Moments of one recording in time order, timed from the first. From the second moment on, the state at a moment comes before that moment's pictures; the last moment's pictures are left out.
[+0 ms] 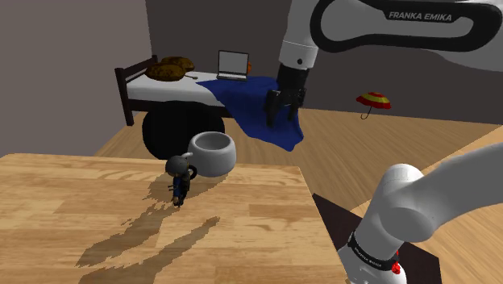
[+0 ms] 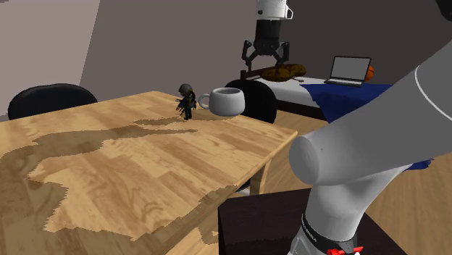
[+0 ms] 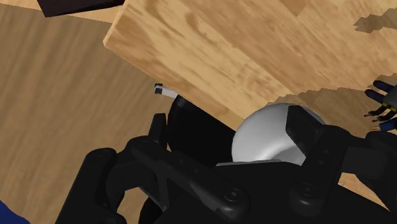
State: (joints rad) arm 0.05 -0.64 0.10 -2.25 0.07 1.67 0.31
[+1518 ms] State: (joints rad) arm 0.16 0.09 0.46 -1.66 -0.05 1.76 0.84
